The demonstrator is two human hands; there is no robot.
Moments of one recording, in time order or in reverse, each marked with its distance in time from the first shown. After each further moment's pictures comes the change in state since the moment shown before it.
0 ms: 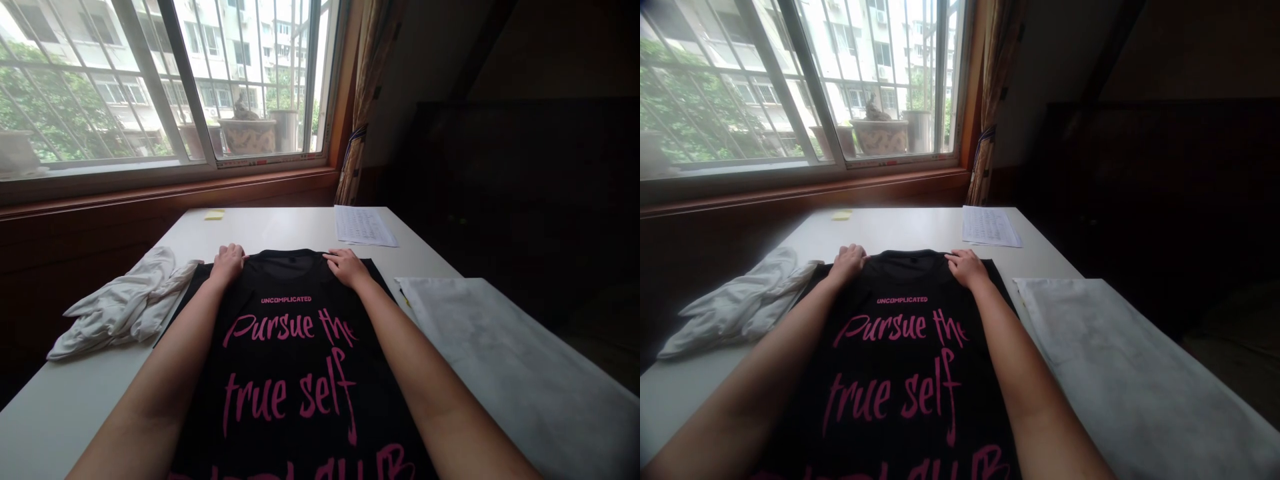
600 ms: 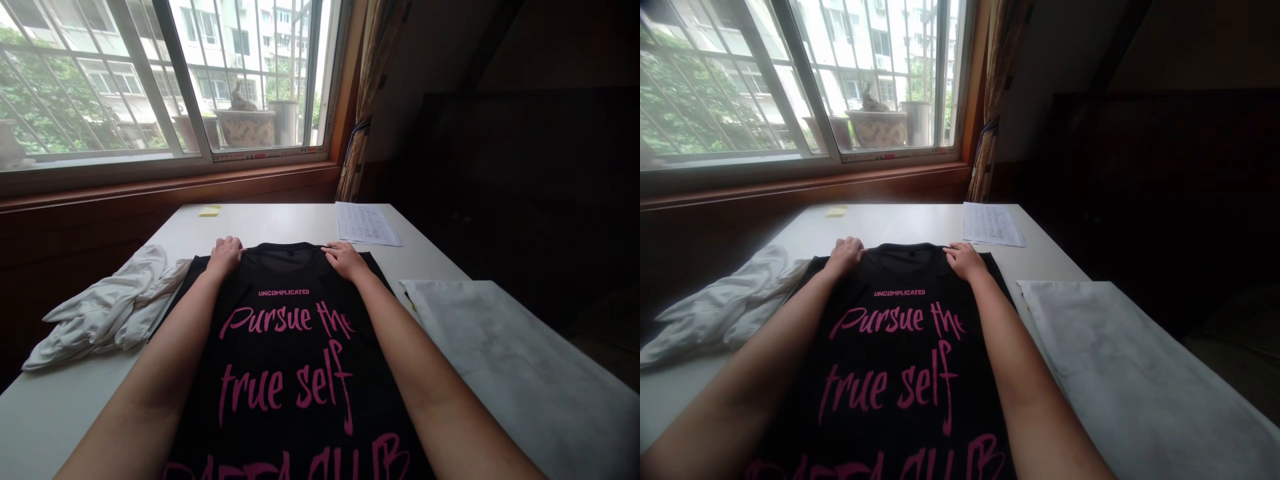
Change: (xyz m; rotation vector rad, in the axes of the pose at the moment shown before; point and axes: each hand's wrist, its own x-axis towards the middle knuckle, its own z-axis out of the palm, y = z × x) left_hand 0.031 -0.008 0.011 -0.024 0.006 0.005; right_hand 0.029 0.012 0.007 -0.002 -0.011 -0.013
